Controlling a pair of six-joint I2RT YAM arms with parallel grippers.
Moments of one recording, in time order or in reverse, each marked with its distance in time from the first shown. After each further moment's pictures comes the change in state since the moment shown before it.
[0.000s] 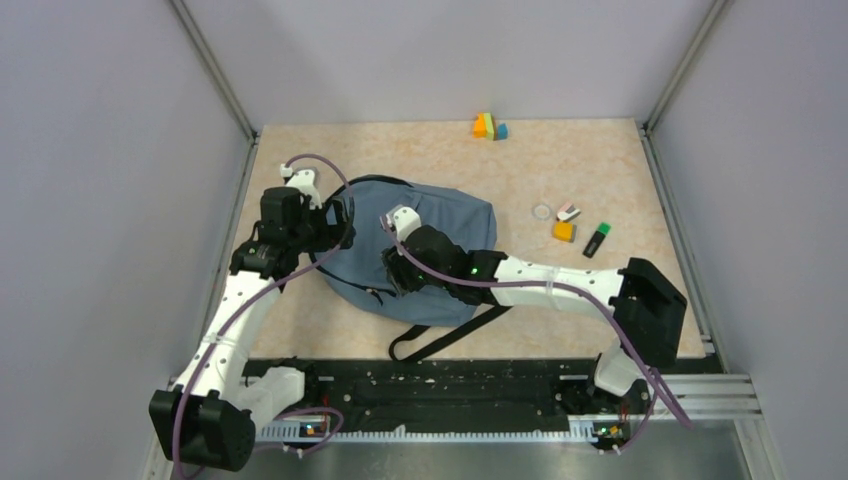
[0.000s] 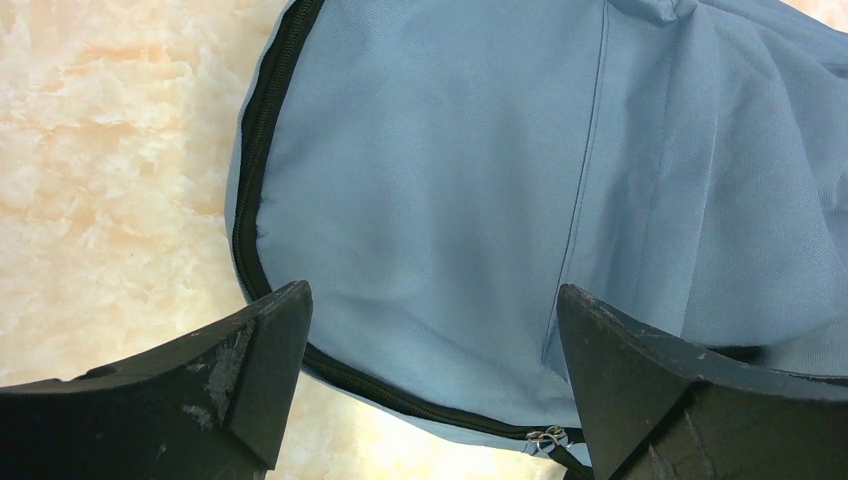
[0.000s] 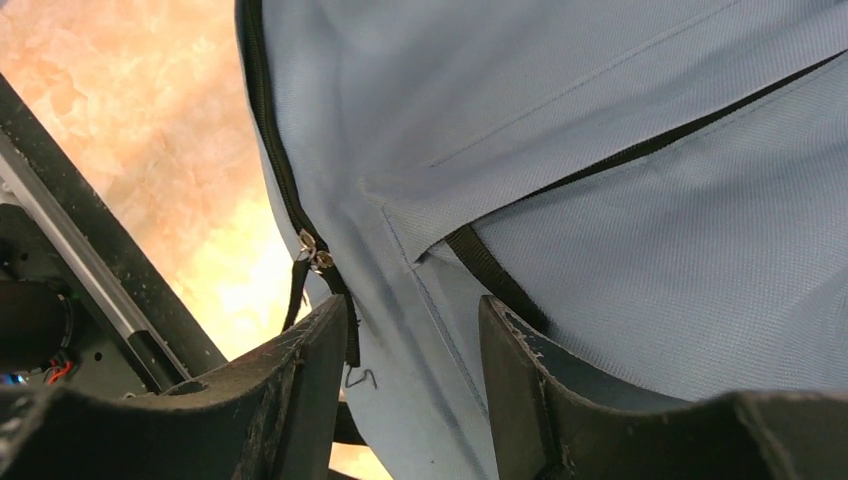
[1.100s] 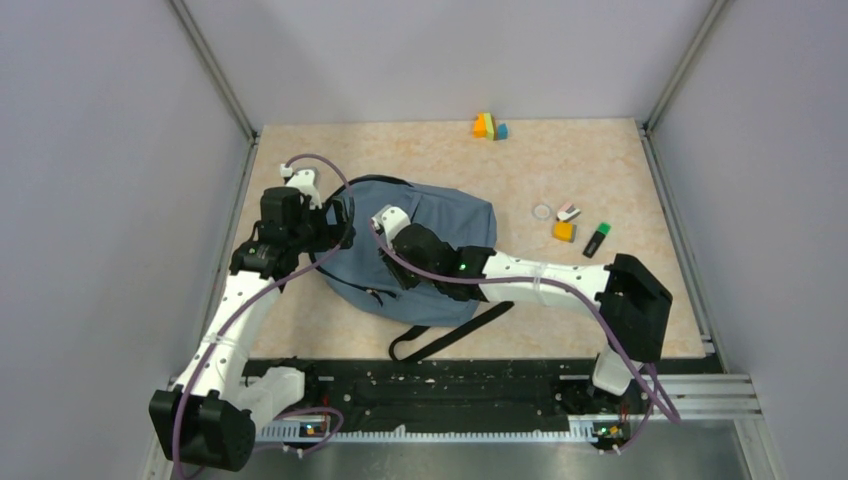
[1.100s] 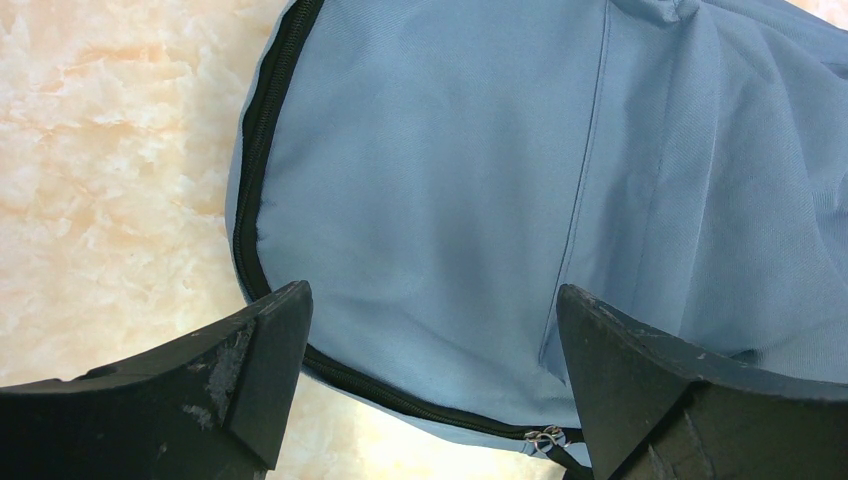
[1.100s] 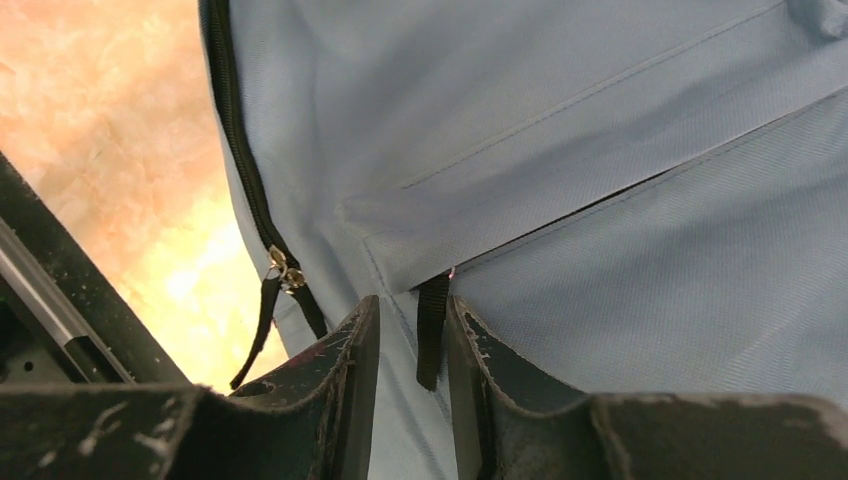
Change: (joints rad) left arm 0.000 0.000 0.000 0.000 0.000 0.000; right arm 0.010 0.068 0.091 -0.067 0.046 -0.089
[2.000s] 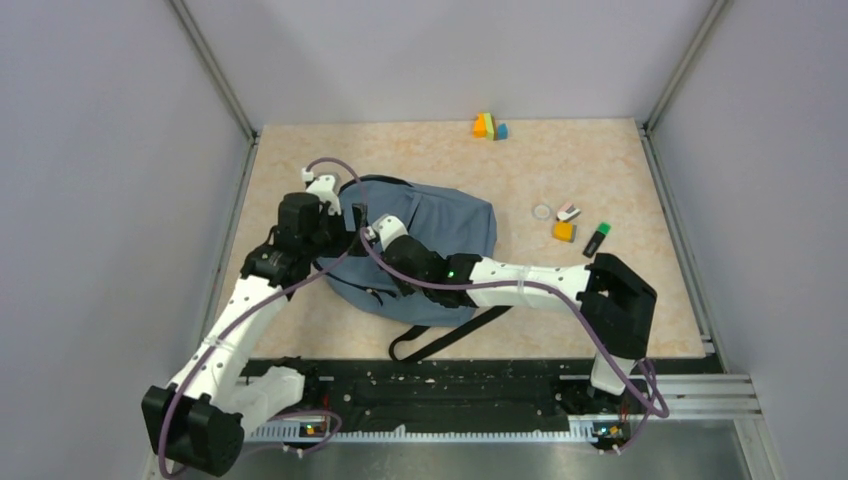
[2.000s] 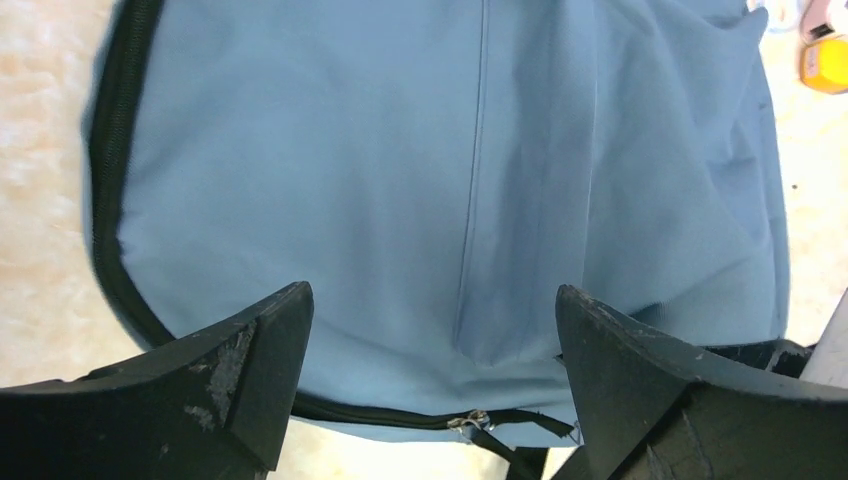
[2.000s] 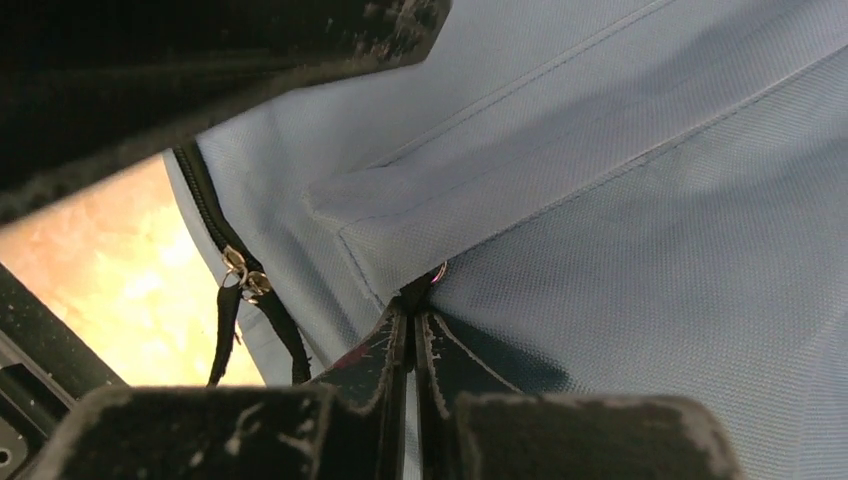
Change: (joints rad) left arm -0.123 -0.002 -0.010 0.016 0.026 -0.041; right arm 0.031 0.069 0.007 -0.013 0.101 0.037
